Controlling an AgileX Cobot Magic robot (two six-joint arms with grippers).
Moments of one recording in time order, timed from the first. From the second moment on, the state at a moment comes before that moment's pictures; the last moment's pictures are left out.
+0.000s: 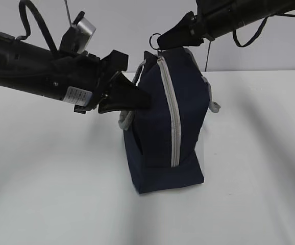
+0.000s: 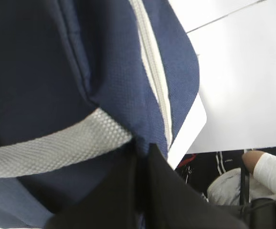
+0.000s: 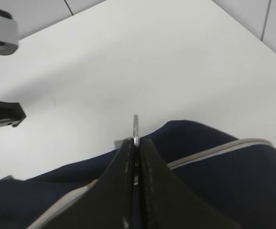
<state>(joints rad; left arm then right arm) -0.41 1.66 -1.06 -1.38 0.81 0.87 0.09 2.03 -1.77 1.08 1.17 -1.40</state>
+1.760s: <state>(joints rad) -0.21 1.56 -1.09 -1.22 0.99 0.64 0.08 2.47 -2.35 1.05 1.22 -1.29</state>
